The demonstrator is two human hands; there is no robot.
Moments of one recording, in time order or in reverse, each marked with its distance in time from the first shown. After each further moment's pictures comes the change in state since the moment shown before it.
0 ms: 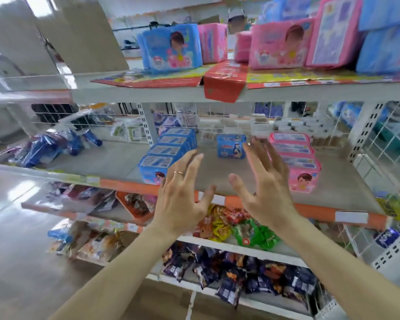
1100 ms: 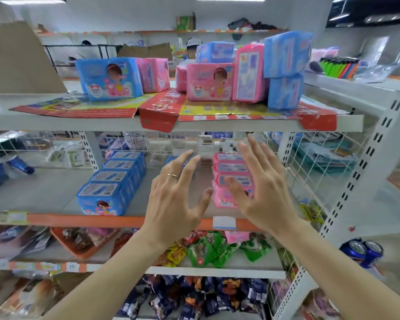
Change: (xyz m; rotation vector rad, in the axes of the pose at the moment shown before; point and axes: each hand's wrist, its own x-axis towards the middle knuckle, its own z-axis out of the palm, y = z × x) left_hand 0.052 0.099 0.019 -0.131 0.036 0.192; right_hand 0.005 0.043 -0.116 -0.132 0.122 0.016
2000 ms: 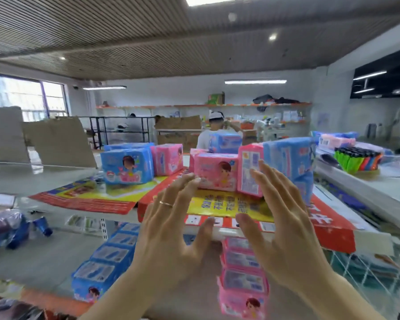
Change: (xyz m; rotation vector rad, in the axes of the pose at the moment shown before) left_hand 0.130 0.048 -0.043 0.012 0.340 0.069; right_hand 0.128 0.024 -0.071 0.126 0.186 -0.248
